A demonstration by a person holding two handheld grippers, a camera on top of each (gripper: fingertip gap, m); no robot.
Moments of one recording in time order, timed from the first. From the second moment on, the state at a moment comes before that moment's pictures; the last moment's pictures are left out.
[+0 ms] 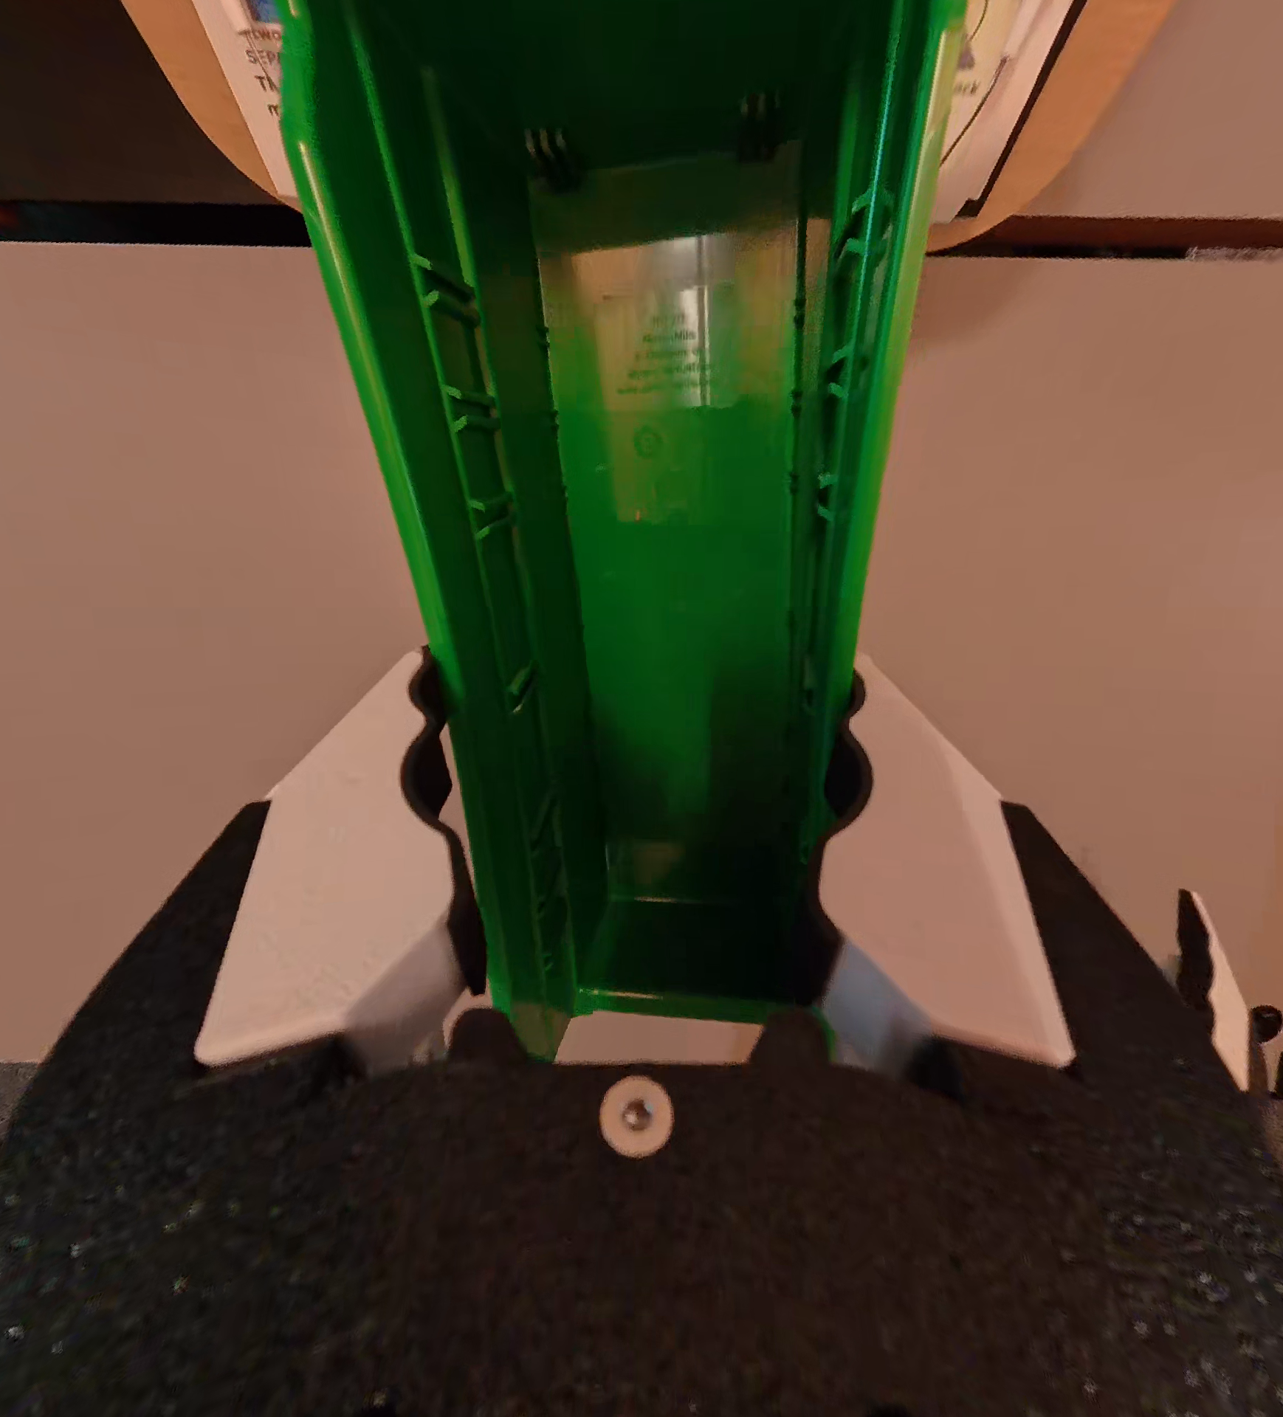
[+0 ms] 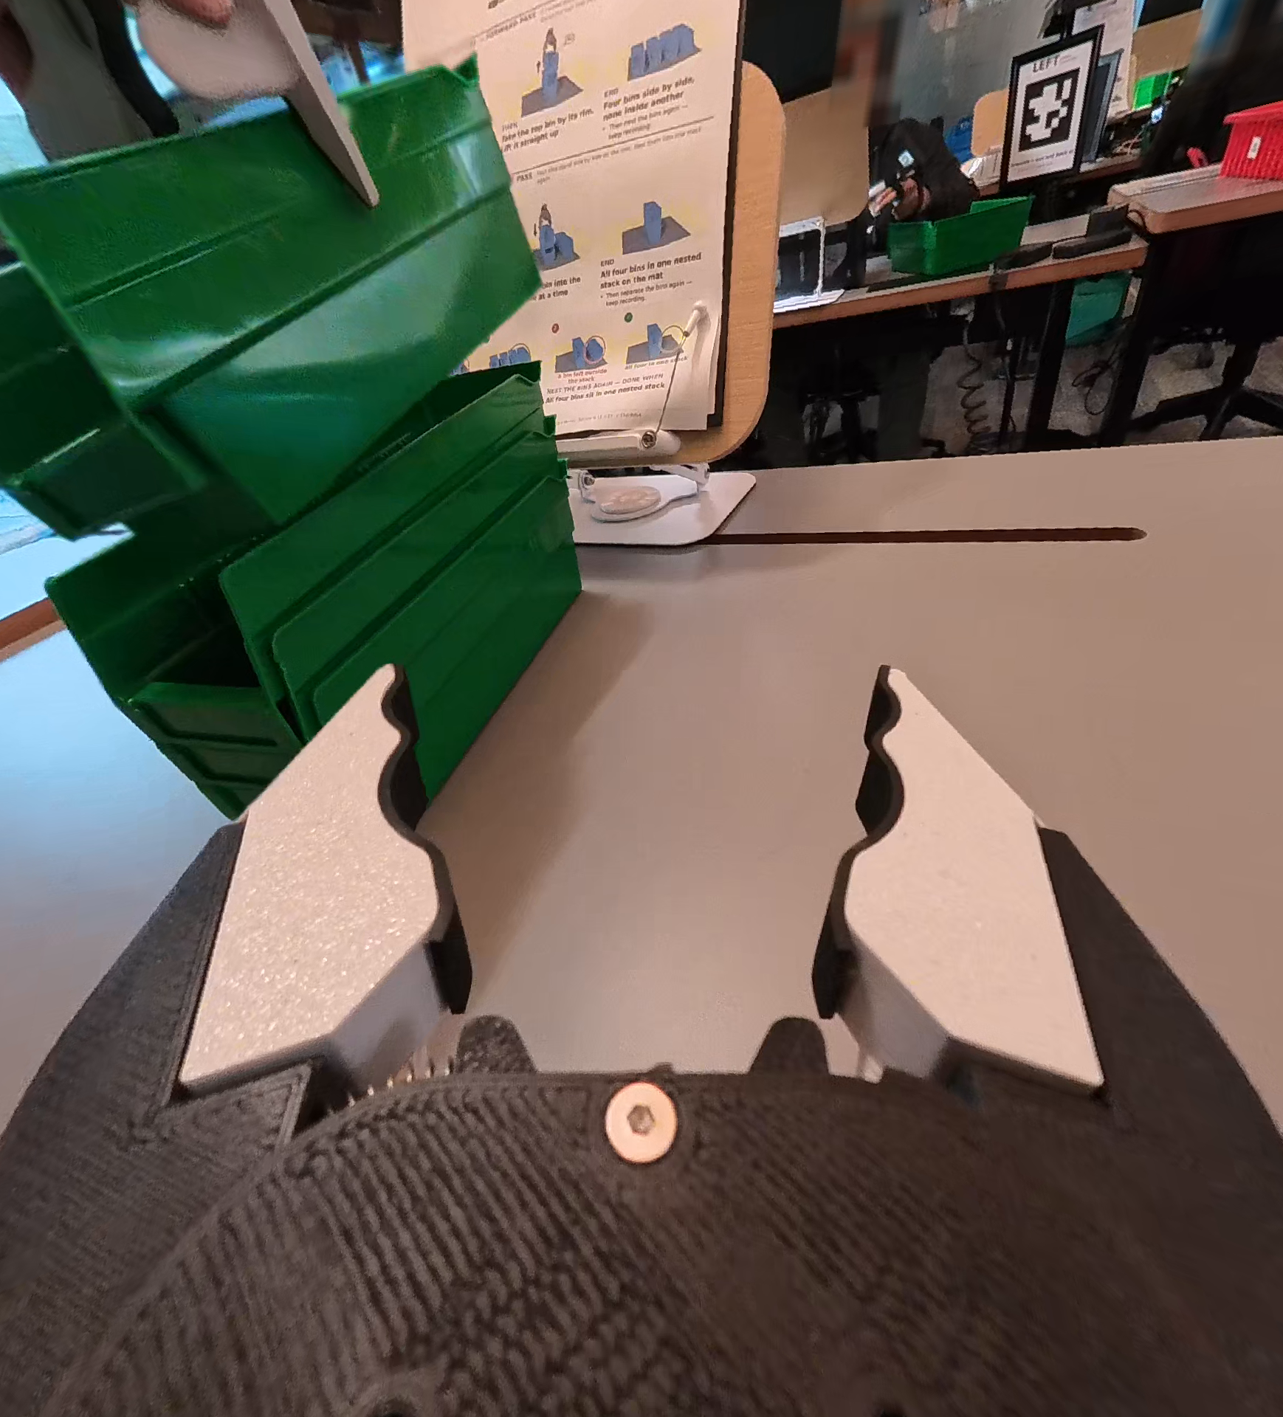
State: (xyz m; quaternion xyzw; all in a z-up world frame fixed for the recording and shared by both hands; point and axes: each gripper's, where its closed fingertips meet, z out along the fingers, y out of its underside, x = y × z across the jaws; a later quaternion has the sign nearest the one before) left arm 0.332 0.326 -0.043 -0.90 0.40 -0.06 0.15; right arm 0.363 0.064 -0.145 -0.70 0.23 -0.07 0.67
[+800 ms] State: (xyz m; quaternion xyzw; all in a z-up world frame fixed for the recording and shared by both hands) left arm 0.329 0.334 -0.065 -0.89 0.38 -0.05 0.23; right arm 0.356 0.074 -0.151 -0.71 0.22 -0.06 0.67
